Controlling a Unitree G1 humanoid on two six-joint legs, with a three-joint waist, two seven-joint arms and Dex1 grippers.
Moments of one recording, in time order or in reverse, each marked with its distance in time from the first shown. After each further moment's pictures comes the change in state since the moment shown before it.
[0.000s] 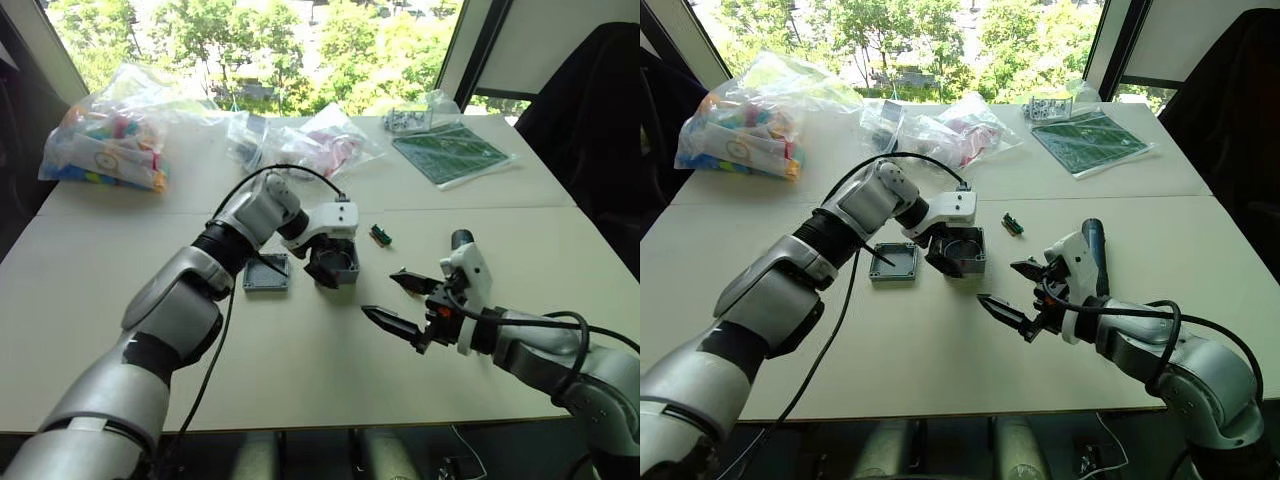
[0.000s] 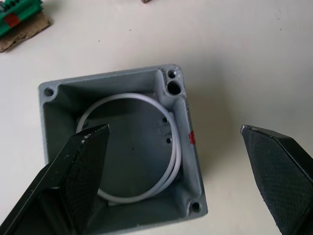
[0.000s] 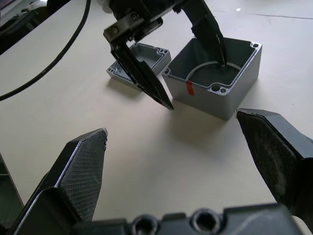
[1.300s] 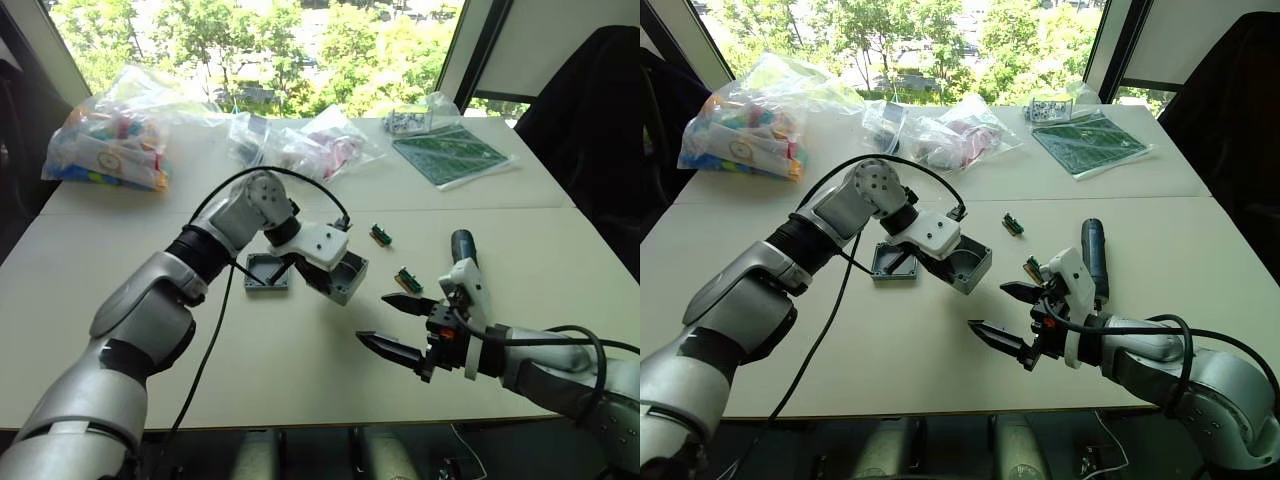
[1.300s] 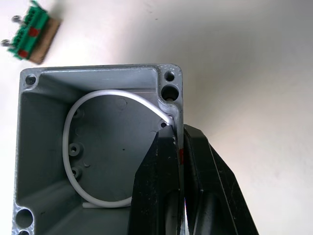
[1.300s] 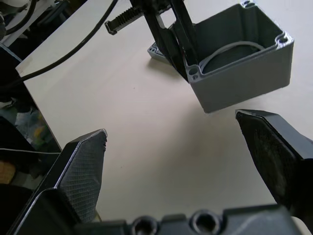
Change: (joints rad) left arm 0.080 0.173 -0.102 -0.176 -0.131 -0.474 -0.207; right arm 0.060 -0.070 0.002 -0.059 0.186 0.034 0.002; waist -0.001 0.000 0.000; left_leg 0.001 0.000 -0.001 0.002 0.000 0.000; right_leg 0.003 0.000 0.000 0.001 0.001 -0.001
